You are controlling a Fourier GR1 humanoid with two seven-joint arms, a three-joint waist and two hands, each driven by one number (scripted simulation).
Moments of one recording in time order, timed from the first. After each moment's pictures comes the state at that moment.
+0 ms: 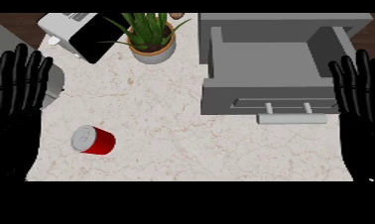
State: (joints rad) left arm -0.02 0.08 0.04 -2.10 -0.03 -0.02 0.03; right arm 0.01 -0.08 0.03 -2.10 -0.01 -0.02 -0.05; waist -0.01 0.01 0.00
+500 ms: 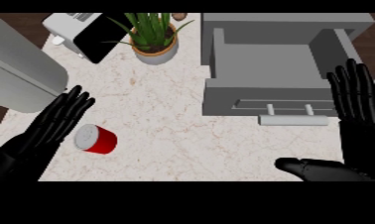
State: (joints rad) left arm 0.13 0.25 -0.03 -2.12 0.28 -0.39 0.07; right arm 0.07 -0.09 0.00 -2.07 0.01 -0.05 0.07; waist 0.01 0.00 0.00
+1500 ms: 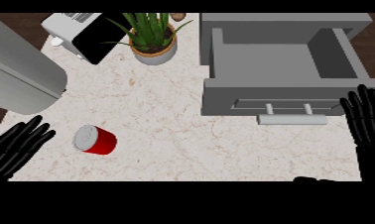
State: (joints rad) left arm 0.33 0.35 0.21 -2.16 0.57 -0.62 0.24; right arm 0.24 -0.10 -0.08 -2.11 -0.04 0.03 0.10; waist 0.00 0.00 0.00
